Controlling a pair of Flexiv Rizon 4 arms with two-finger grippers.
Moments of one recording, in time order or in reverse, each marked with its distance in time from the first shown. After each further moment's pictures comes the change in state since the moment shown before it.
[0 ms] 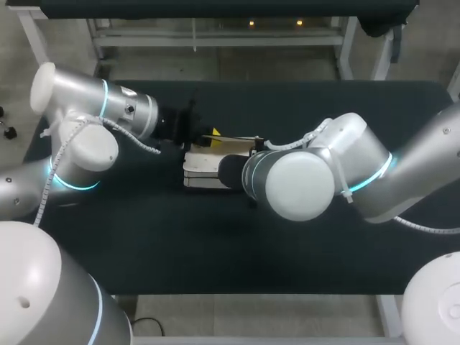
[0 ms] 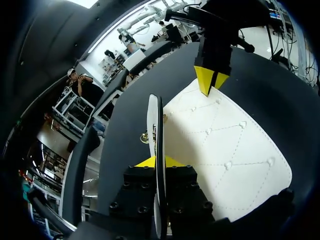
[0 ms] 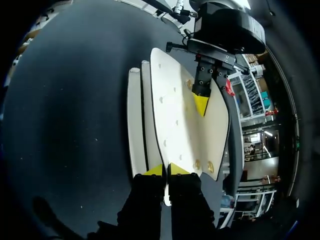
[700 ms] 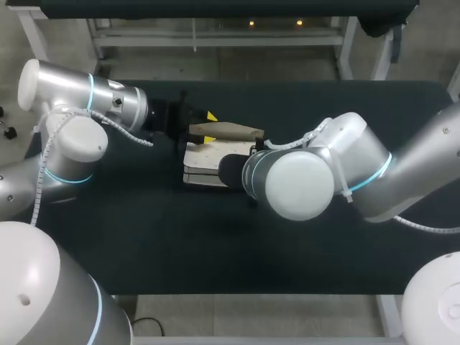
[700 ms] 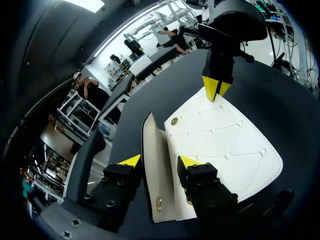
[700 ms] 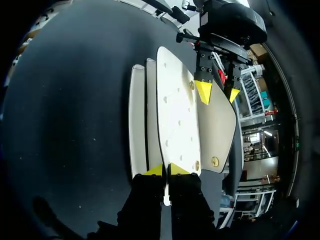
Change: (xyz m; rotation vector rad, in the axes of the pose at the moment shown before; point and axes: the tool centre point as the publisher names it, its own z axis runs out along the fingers) left arm -0.022 0.001 -0.022 0.046 -0.037 -0.018; right arm -0.002 0.000 0.001 0.001 -0.004 0.001
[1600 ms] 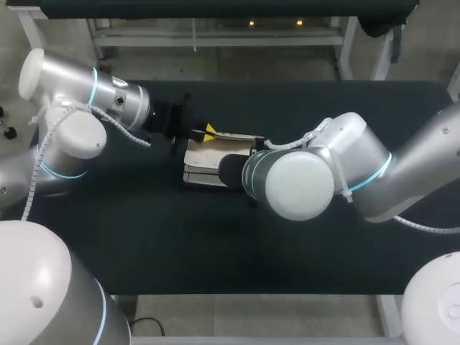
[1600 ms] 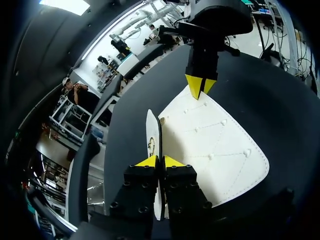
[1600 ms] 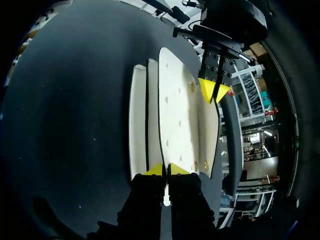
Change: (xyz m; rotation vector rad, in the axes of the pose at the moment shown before) left arm 0.017 -0.005 -0.001 -0.026 0.074 0.098; right arm 0.000 0.000 0.000 0.001 0.000 0.000
